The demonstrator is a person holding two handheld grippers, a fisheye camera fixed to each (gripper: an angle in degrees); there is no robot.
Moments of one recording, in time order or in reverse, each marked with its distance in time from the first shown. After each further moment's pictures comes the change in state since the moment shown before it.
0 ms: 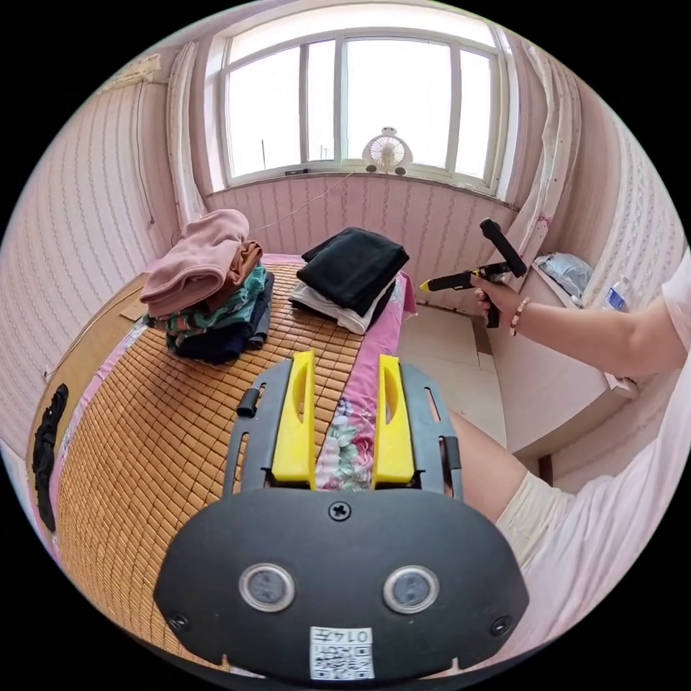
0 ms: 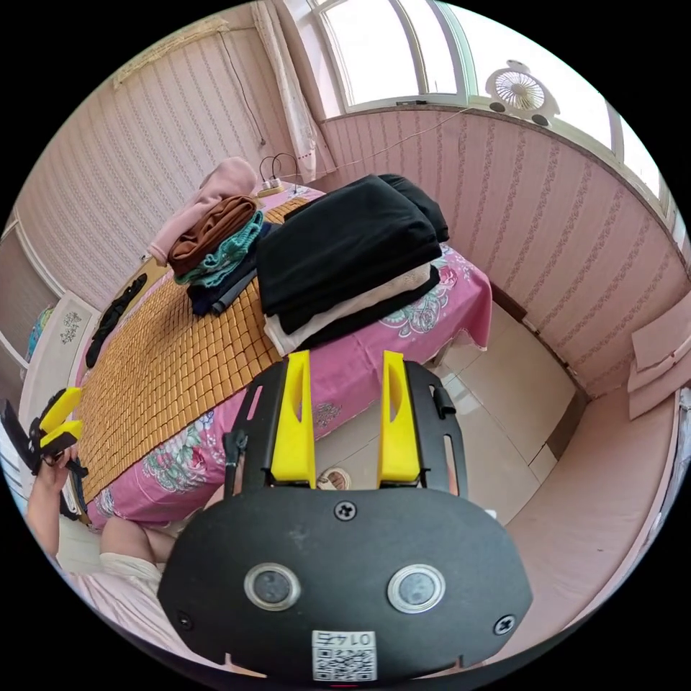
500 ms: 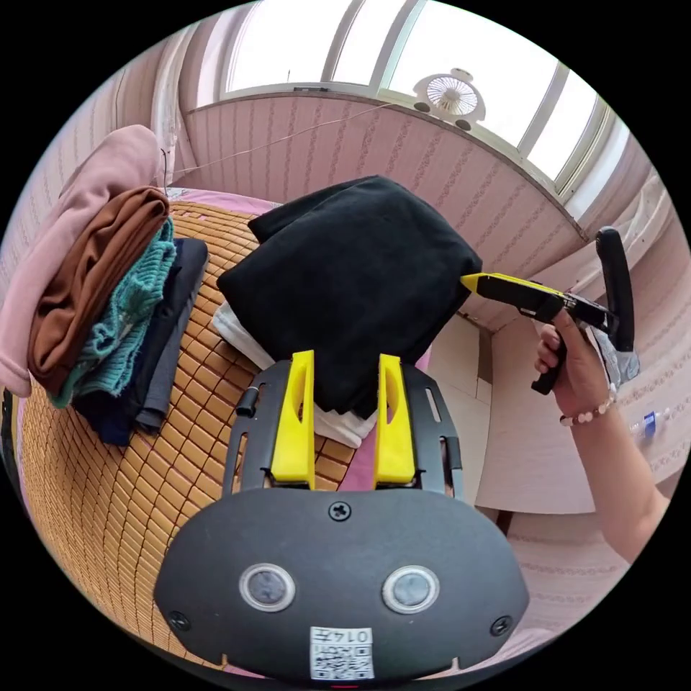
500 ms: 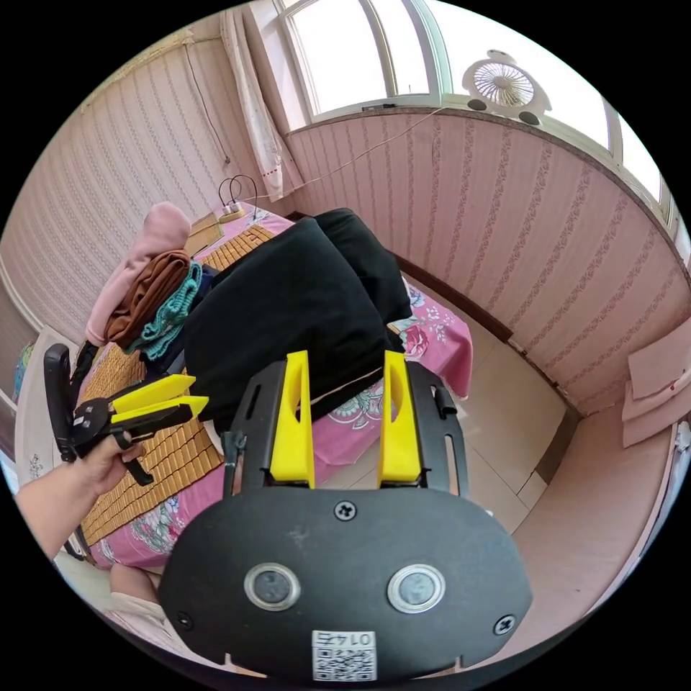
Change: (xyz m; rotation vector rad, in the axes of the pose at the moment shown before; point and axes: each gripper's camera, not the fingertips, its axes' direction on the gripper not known) left arm -0.041 -0.175 0.416 -0.238 0.123 -0.183; right arm 0.081 -0.141 0.030 0.034 0.058 0.060
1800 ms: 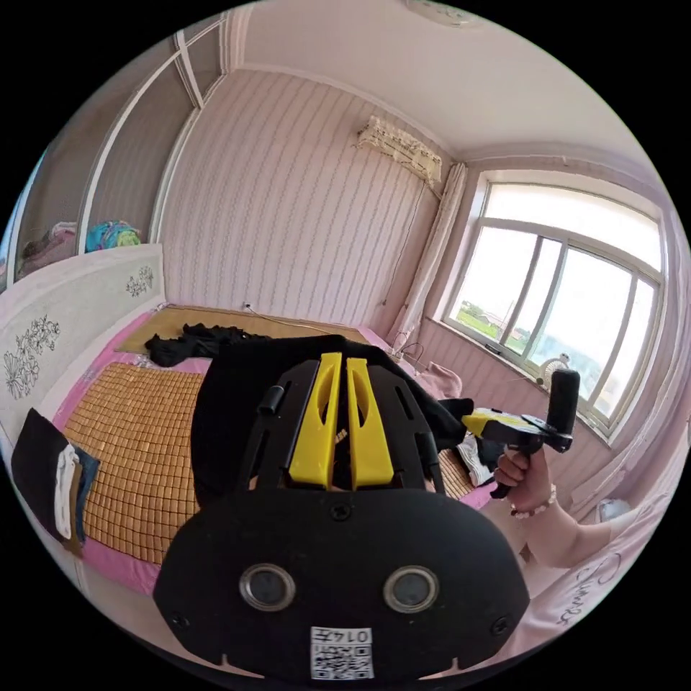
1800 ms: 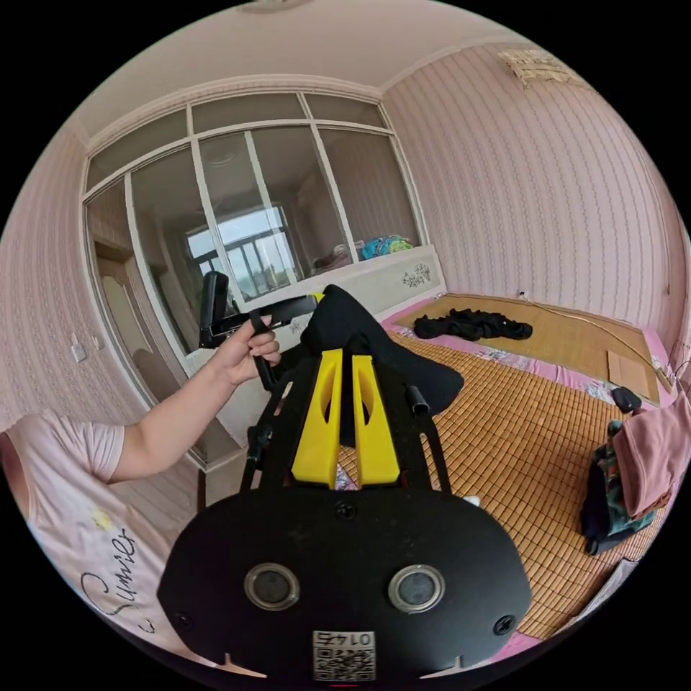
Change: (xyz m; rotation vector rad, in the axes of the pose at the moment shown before) left arm -0.370 0.546 -1.027 0.793 -0.497 -0.579; right arm -0.647 0.365 -0.230 0.069 -1.184 -0.993
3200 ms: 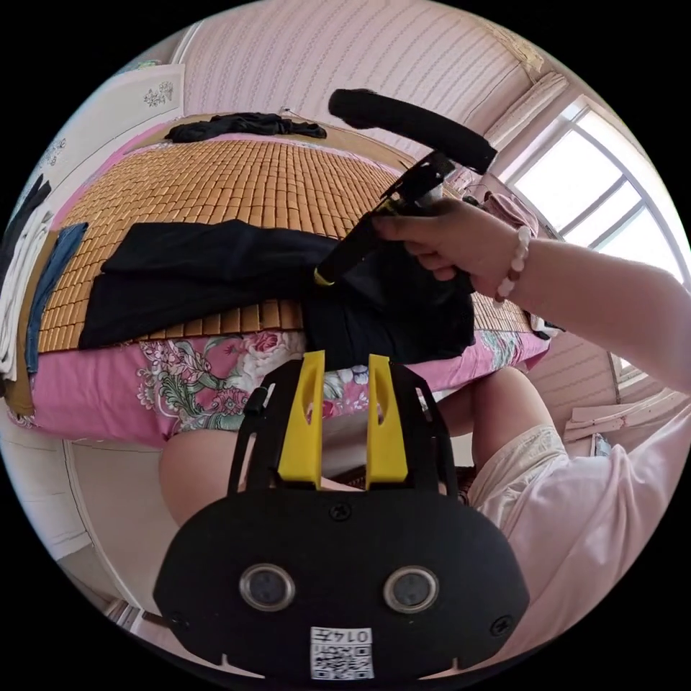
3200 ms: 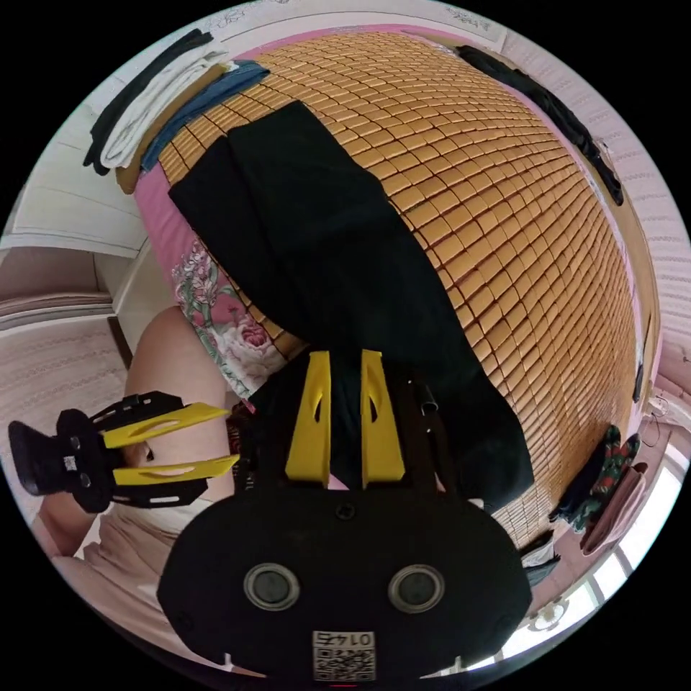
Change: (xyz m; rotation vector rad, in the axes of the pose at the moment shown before) left arm -0.208 0.211 0.090 -0.680 -0.009 -0.164; right arm 0.160 0.337 0.763 -1.178 0.310 -0.005
